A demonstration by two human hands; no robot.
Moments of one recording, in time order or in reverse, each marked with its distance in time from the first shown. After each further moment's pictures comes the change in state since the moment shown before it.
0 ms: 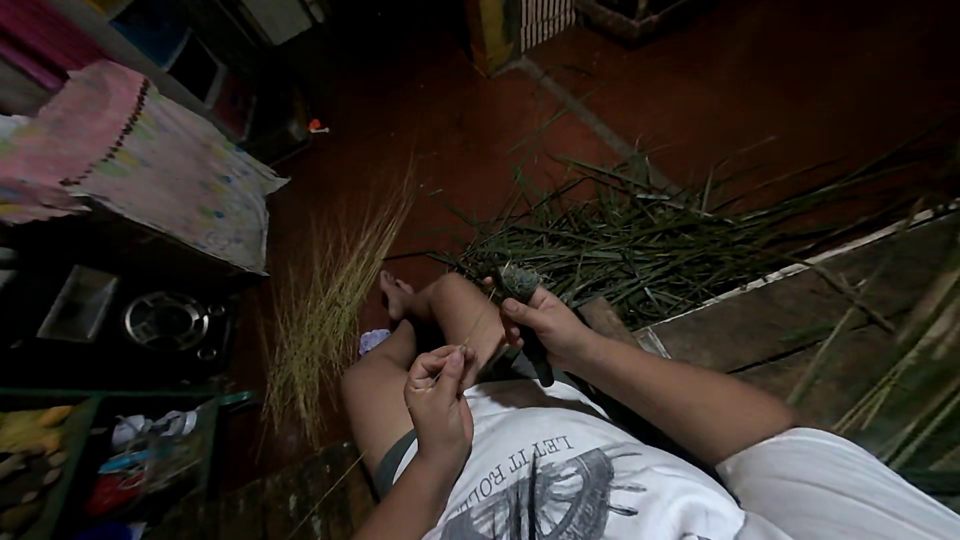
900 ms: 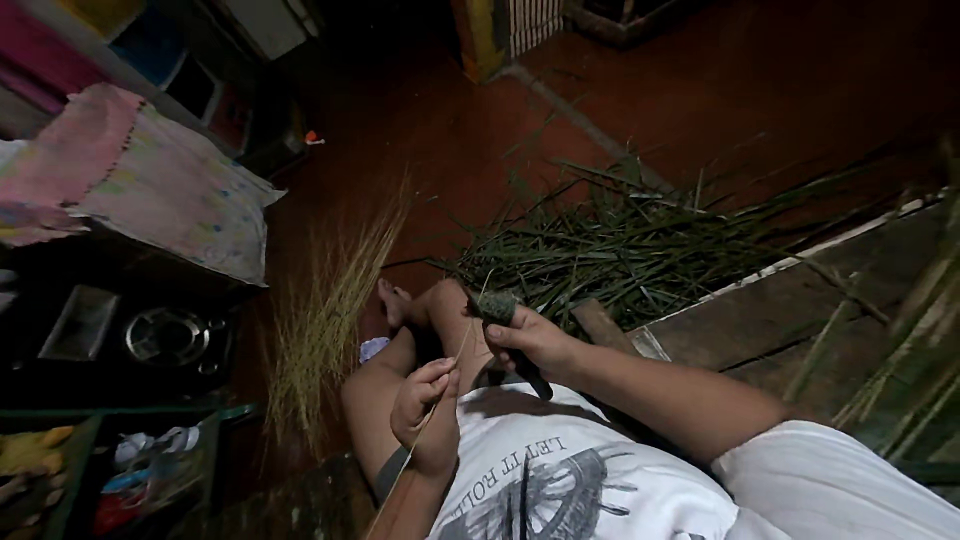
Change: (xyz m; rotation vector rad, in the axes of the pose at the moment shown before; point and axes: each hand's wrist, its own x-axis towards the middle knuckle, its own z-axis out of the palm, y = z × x) left_hand 0.008 -0.010 -0.025 0.413 -0.249 0.639; right_hand -0.007 0.002 0.003 -0.032 -0.167 0.068
